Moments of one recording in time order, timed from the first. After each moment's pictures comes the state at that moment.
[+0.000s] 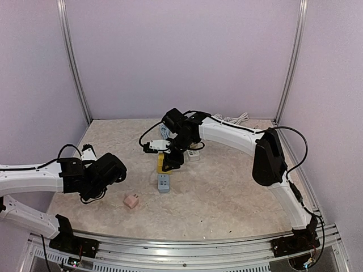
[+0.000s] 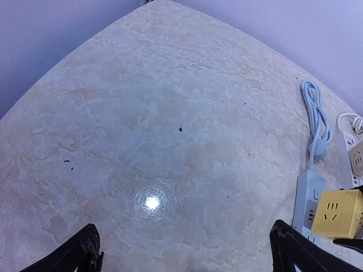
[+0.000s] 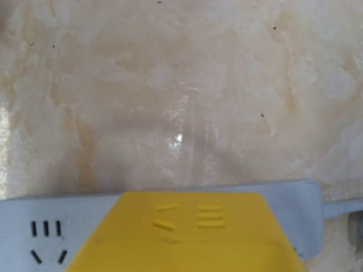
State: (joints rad) left arm -0.96 1.15 0.73 -0.69 -0.90 -1.32; right arm 0.87 2.47 2.32 -0.92 -0.25 -0.72
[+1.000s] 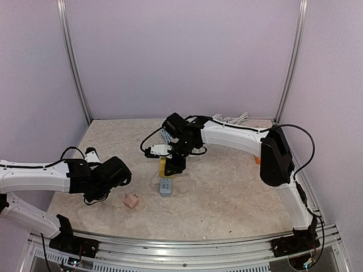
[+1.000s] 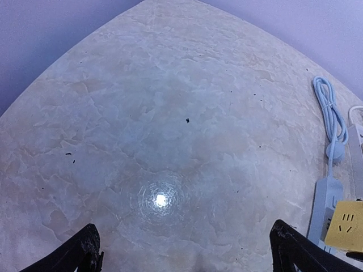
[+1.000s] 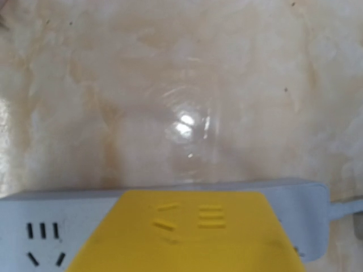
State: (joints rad) left arm -0.97 1.22 0.73 -0.70 -0.90 -1.36; right arm 0.90 2.37 2.13 -0.86 -0.21 -0.67
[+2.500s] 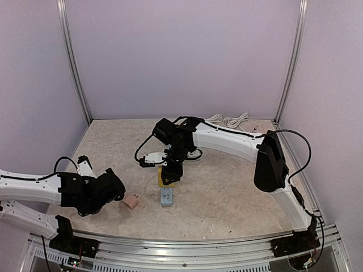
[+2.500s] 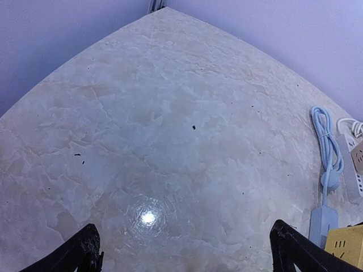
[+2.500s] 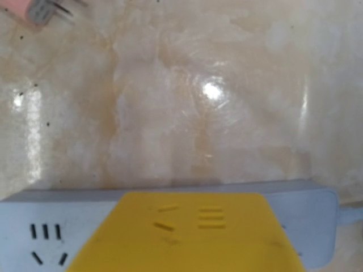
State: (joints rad) left arm -1.07 1.09 0.57 -0.67 -1.02 -1.46; right arm 0.99 2.43 2.26 -1.09 -0.16 -0.61
